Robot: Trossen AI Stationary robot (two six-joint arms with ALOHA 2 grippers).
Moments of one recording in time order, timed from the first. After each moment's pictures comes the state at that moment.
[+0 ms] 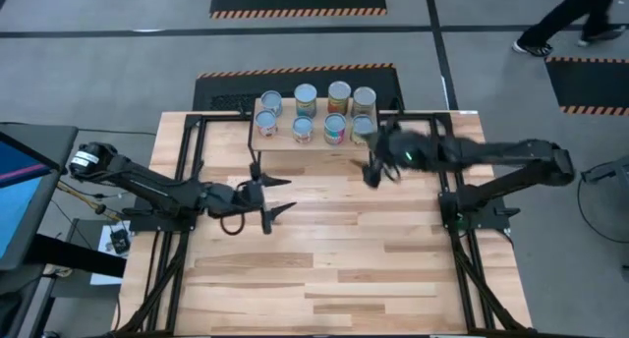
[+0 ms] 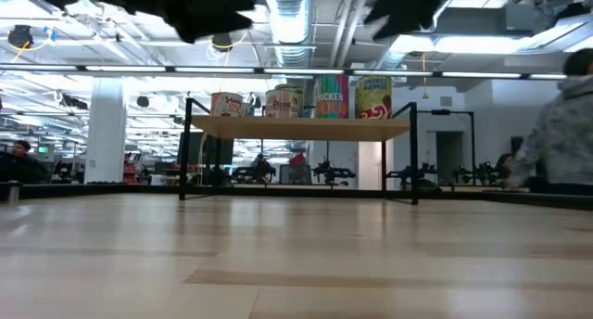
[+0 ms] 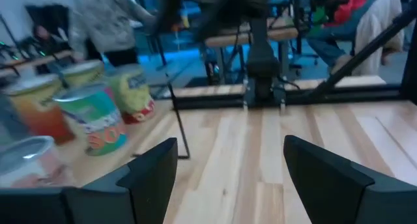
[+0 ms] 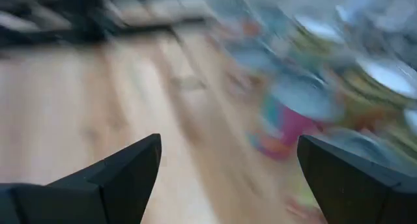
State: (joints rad) left arm -0.25 1.17 0.54 0.54 -0.50 0.10; right arm -0.06 1.16 1.07 -0.44 0.39 0.08
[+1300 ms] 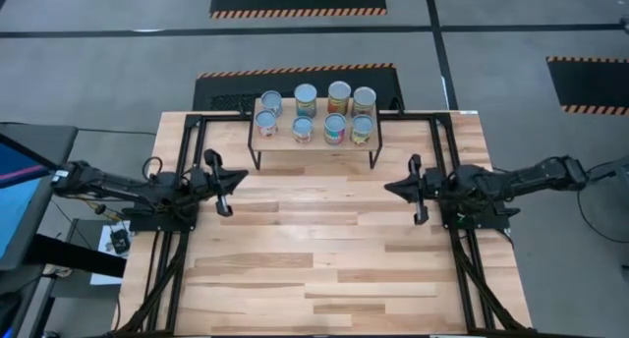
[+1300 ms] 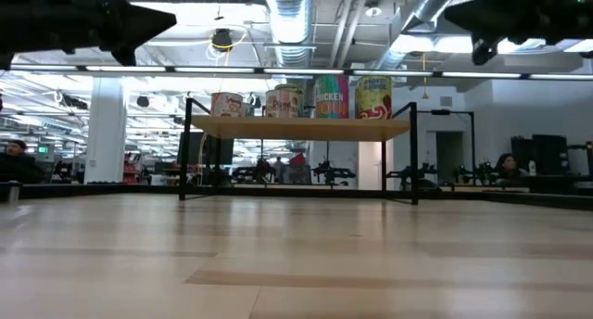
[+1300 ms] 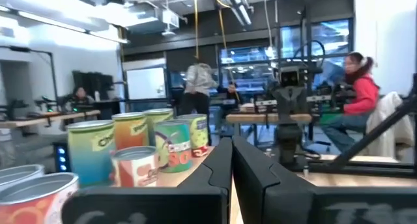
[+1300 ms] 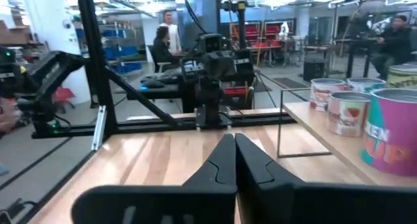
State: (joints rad) left arm -0.12 0.48 0.04 0.75 -0.40 0.16; right arm 0.13 0.46 0.22 0.35 0.16 0.05
